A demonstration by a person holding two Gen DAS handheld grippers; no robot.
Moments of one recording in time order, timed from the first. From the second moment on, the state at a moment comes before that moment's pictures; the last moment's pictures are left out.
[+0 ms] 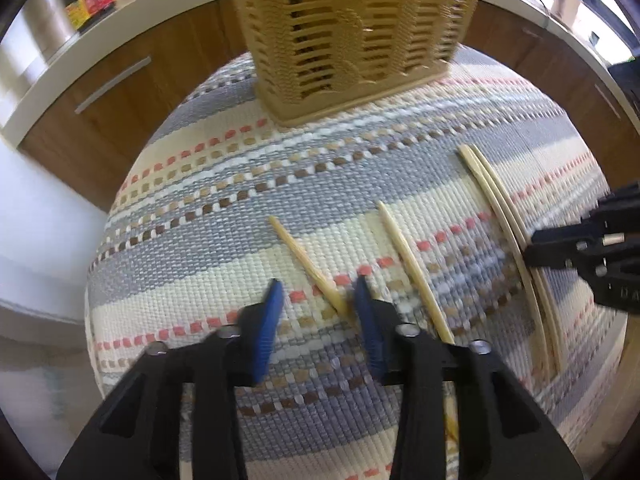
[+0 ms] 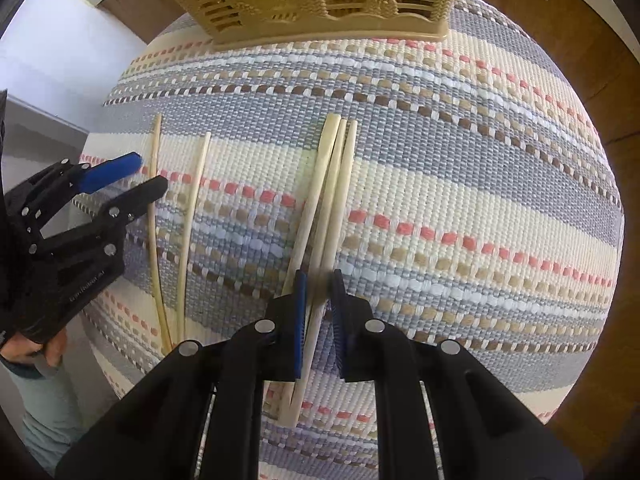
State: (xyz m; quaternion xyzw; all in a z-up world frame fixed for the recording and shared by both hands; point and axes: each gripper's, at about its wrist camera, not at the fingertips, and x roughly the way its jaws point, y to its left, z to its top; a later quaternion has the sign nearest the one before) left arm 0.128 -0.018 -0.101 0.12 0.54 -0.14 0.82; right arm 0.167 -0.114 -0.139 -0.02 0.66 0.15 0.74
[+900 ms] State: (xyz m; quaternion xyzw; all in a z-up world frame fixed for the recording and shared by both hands) left arm 0.142 -0.027 -0.101 0.17 0.57 -0.22 0.77; right arm 0.168 -0.138 -0.132 -0.04 0.64 0.15 0.75
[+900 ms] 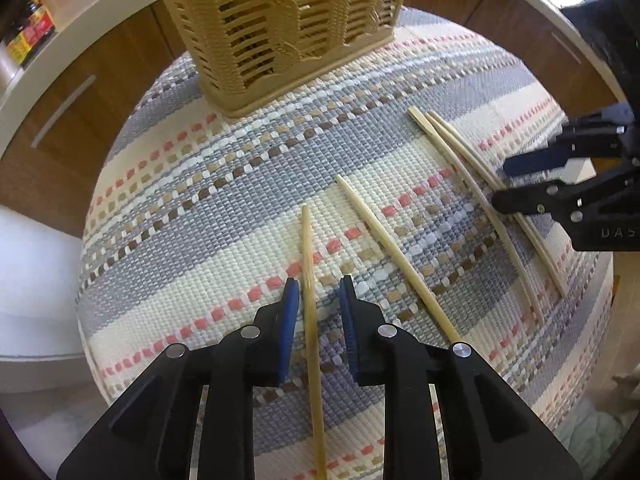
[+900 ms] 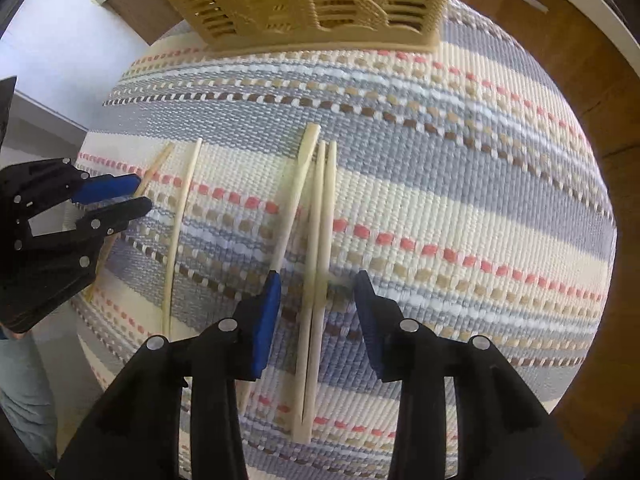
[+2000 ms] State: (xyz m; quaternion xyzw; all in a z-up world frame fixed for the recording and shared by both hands) left arm 0.124 0.003 0.140 -0.03 0.21 -0.22 0.95; right arm 0.135 -0.203 0.111 0.03 0.27 0.22 0.94
